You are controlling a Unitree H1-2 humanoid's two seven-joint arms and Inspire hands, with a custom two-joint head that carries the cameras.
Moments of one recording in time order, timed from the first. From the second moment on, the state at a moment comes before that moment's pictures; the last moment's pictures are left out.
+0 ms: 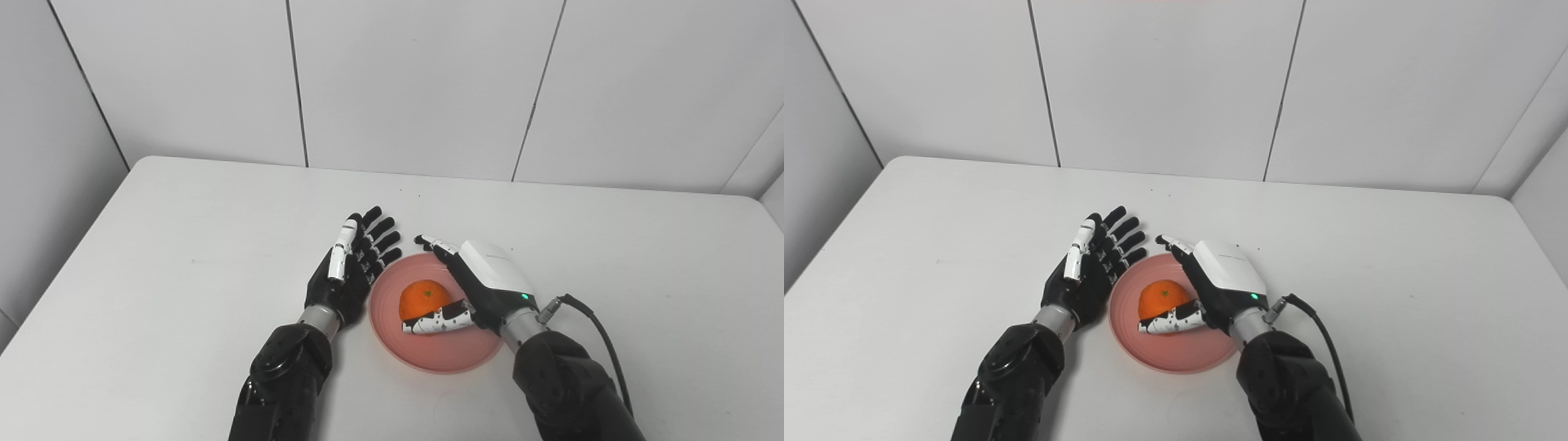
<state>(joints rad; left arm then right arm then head) -0.31 -0.11 0.03 0.05 -0.34 0.43 -0.05 -0.35 -0.13 0.41 -0.23 -0.87 0.41 0.39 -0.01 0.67</state>
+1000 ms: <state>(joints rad) -0.31 -0.08 -0.01 0.06 -0.24 0.36 -0.05 -0.25 -0.17 0.07 -0.43 -0.49 0.27 0.20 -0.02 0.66</state>
